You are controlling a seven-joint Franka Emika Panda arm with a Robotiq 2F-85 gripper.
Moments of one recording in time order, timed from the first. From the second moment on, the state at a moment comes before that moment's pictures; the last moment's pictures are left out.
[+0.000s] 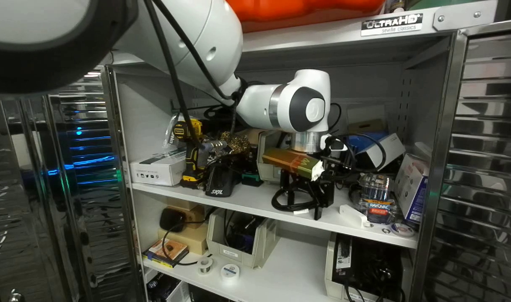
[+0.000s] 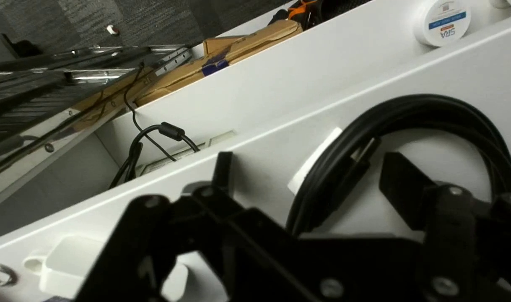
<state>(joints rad) -0.02 0.54 -0.05 -1.44 0.03 1.99 0.10</state>
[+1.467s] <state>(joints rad) -0.03 0.19 -0.05 -1.83 -0.03 2.02 0.00</state>
